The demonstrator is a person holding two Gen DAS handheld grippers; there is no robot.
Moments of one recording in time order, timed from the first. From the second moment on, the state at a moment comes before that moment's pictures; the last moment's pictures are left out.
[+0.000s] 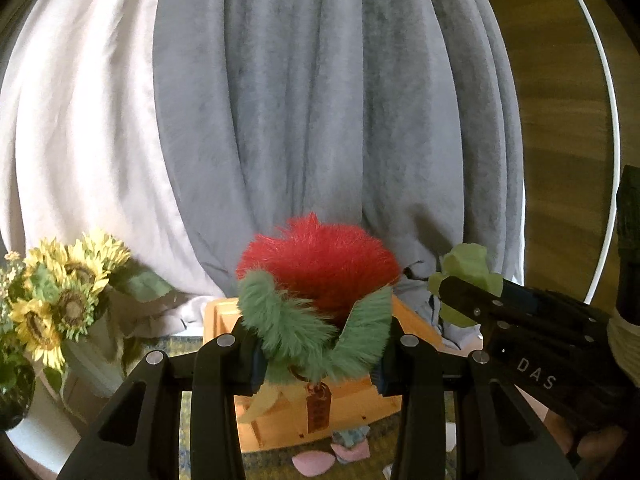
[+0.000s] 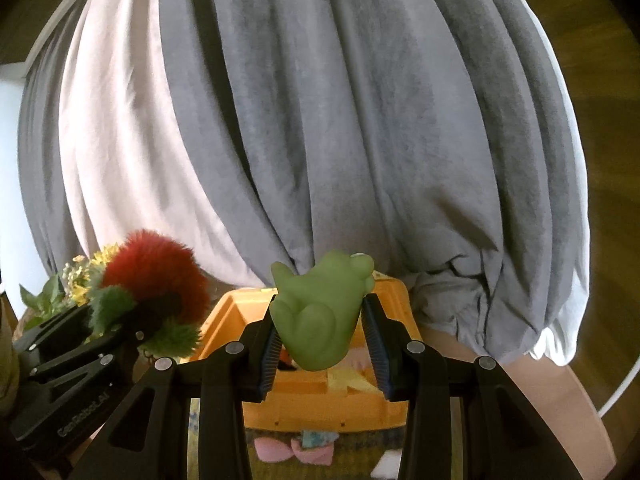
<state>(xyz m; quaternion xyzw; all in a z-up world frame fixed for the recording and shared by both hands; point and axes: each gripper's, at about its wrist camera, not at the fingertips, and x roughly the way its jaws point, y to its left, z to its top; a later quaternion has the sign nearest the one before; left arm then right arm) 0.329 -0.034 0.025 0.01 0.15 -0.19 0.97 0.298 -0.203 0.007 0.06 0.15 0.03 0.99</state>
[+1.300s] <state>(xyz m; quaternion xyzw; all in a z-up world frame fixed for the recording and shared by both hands) 0.483 -0.064 -0.058 0.06 0.29 -0.17 0.94 0.469 -0.214 -0.053 0.02 0.30 0.05 0.95</state>
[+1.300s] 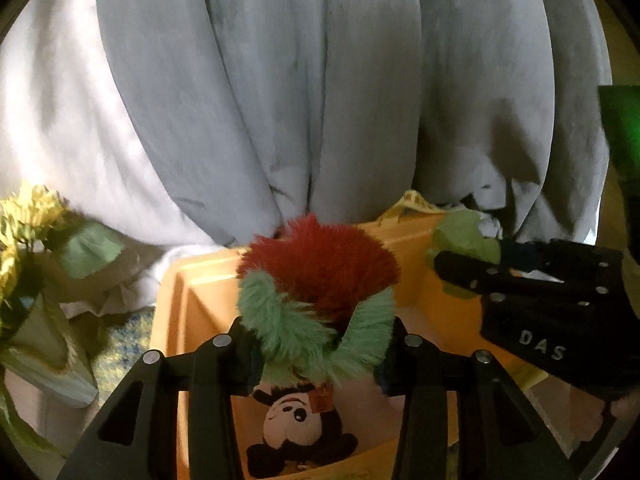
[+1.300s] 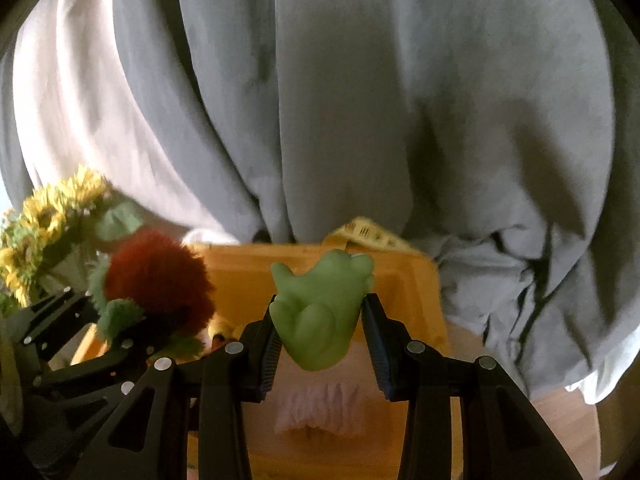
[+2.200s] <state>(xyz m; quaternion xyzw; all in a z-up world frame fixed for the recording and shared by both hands) 0.431 -0.053 -0.025 0.03 0.25 -0.14 0.96 0.431 -0.237 -0.026 0.04 0.27 -0.01 0.96</state>
